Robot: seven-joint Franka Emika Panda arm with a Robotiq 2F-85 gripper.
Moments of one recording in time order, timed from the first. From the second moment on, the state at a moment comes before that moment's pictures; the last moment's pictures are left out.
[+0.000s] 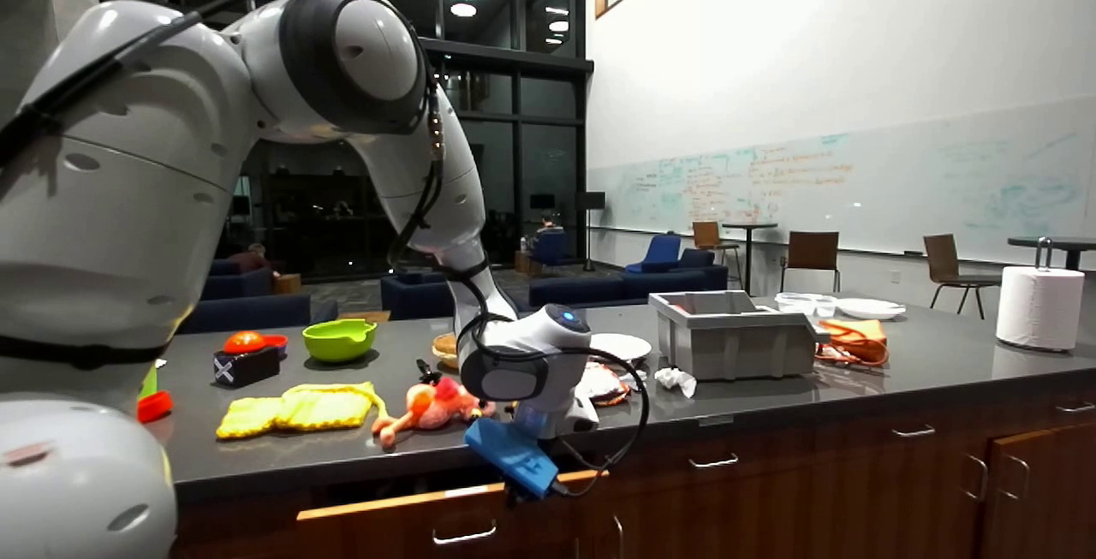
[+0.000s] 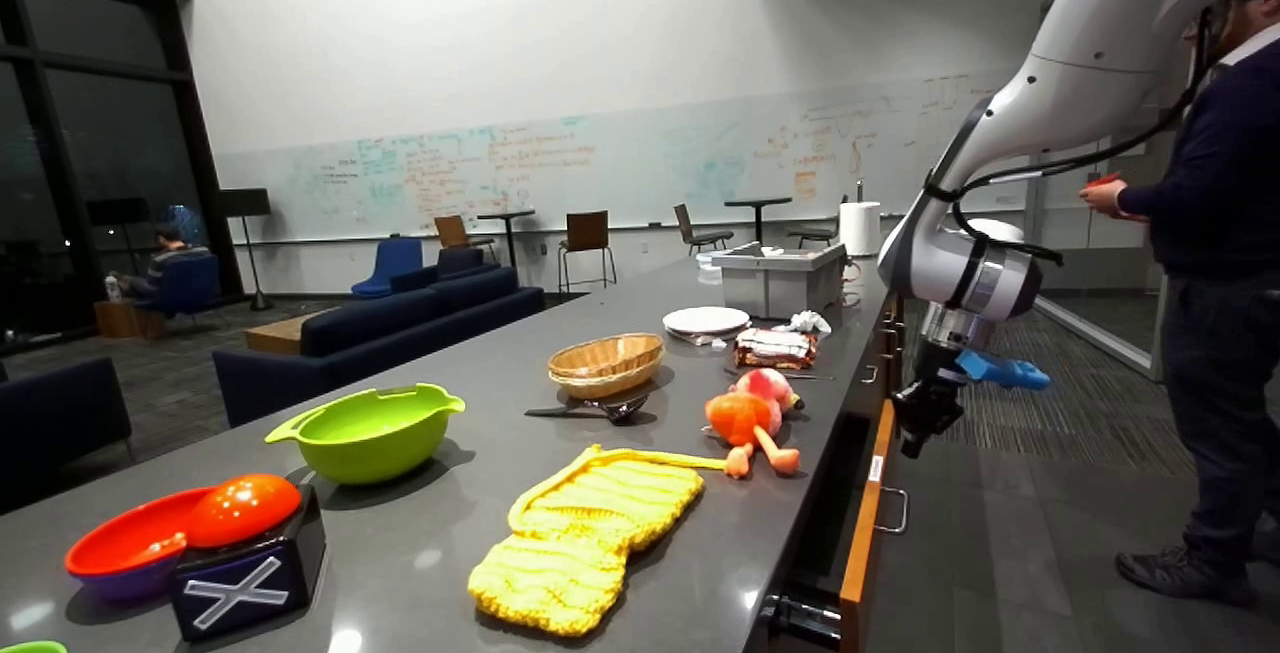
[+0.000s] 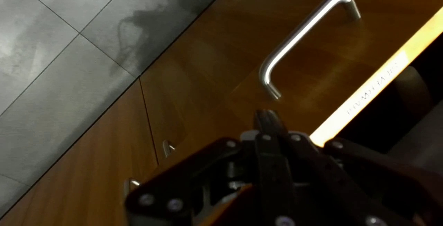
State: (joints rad) arm -0.19 0.34 0.03 -2.37 0.76 2.65 -0.78
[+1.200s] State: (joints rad) arm -0.21 0.44 0.12 -2.29 1.10 2.65 -0.92
